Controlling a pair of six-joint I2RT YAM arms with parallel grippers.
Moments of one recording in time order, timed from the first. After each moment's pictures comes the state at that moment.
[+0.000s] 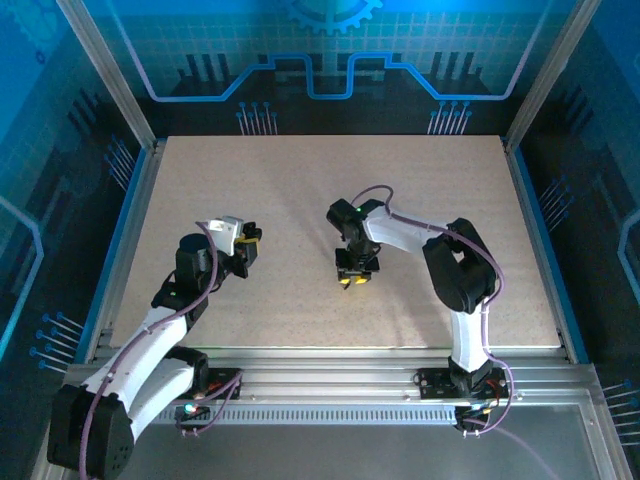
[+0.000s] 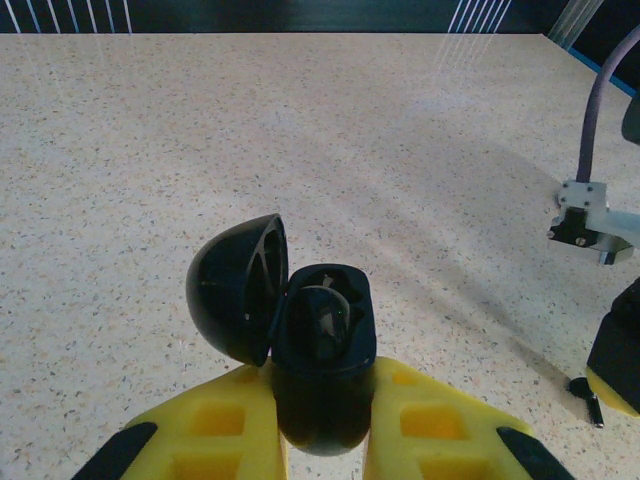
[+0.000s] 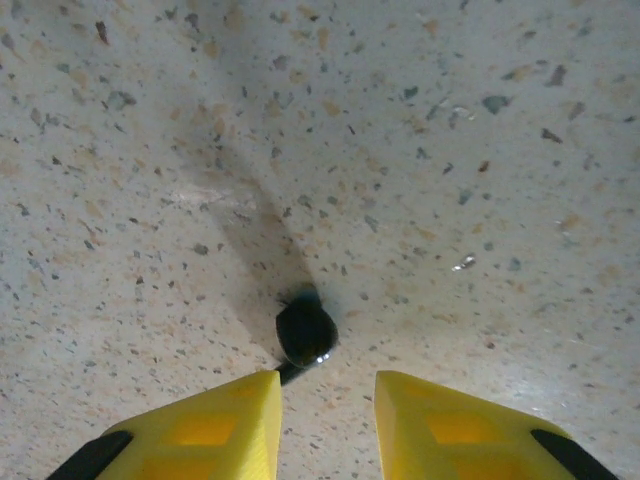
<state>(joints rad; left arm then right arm) -0.19 0.86 0.41 0.04 0.24 -0.12 0.66 1.98 1.40 -1.01 -0.19 0.64</state>
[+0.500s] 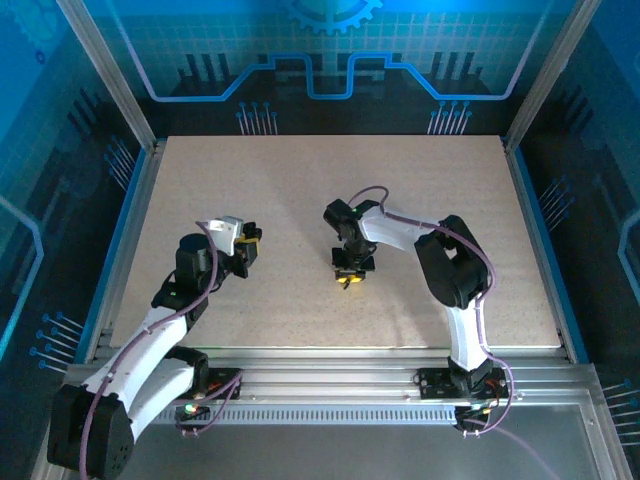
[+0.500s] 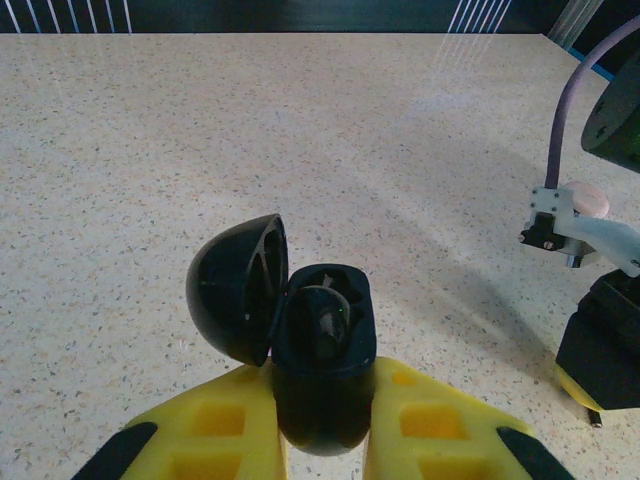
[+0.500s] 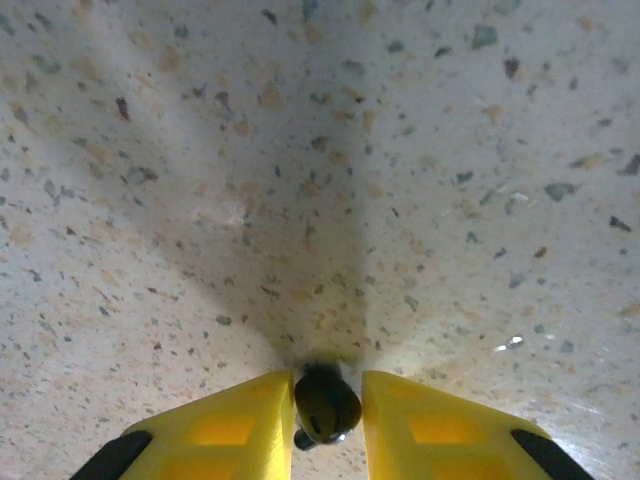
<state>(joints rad) -0.19 0.86 0.41 0.04 0.24 -0.12 0.66 2.04 1.43 -0.97 -0.19 0.65</state>
